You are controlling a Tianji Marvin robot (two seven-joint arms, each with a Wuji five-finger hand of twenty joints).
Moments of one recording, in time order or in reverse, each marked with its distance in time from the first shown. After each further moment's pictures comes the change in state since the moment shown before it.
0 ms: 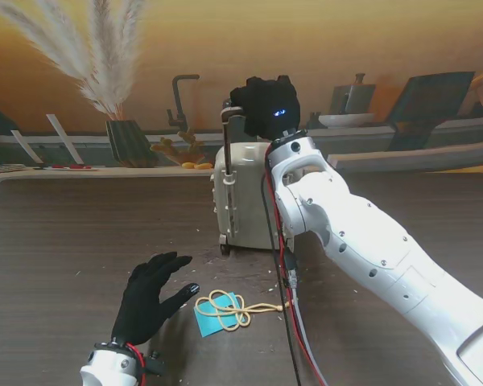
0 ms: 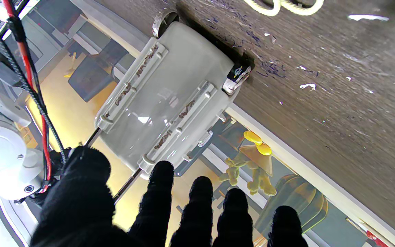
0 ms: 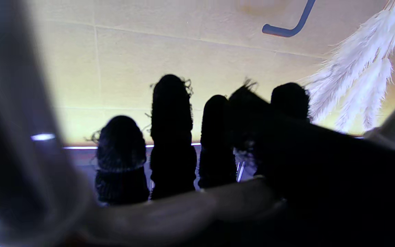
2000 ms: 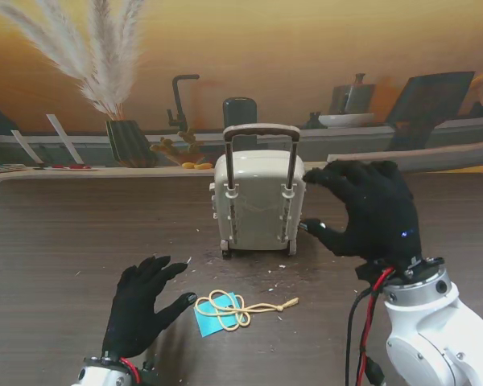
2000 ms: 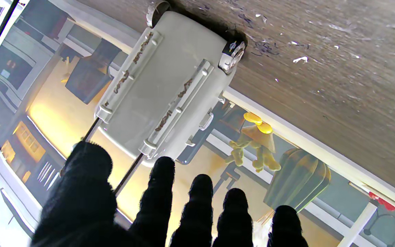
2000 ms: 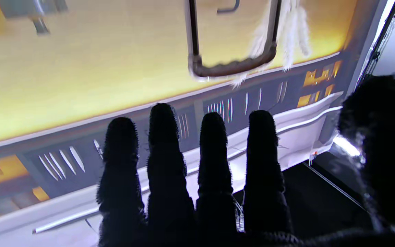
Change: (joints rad) left arm 0.112 0.005 -0.012 -0.103 0.145 0.062 0.060; right arm -1.085 0.075 0.741 -0.722 -0.029 -0.518 -0.149; left_hand 0.022 -0.028 0.000 0.000 0.038 0.006 0.024 0.000 0.025 0.000 0.003 0.000 0.001 0.000 0.000 0.000 0.003 0.000 0.000 0.000; right_hand -0.406 0.104 -0.352 0.041 -0.257 0.186 -0.364 -0.167 -0.216 0.030 -0.256 -0.264 -0.238 0.093 -0.569 -0.145 -0.311 0.048 -0.440 -0.133
